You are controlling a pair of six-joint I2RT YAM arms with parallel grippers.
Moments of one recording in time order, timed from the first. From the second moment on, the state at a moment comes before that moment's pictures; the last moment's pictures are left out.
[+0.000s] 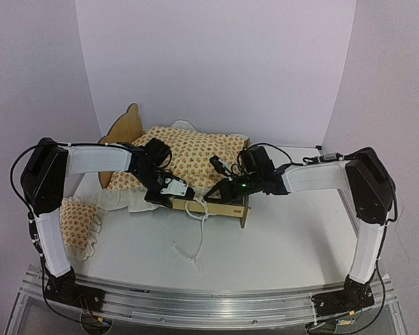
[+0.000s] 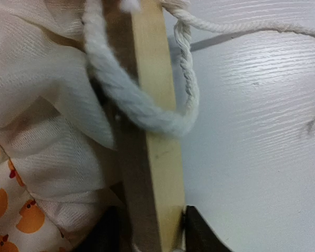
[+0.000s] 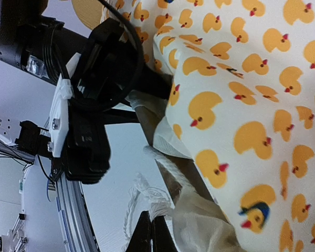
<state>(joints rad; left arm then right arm) -0.63 1.90 1.37 -0.62 0.20 1.23 0.71 1.95 1.27 0.02 -0.66 0.35</state>
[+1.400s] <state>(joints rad) -0.77 1.76 1.07 -0.24 0.24 -0.47 0.72 1.95 1.22 0.02 -0.63 0.36</state>
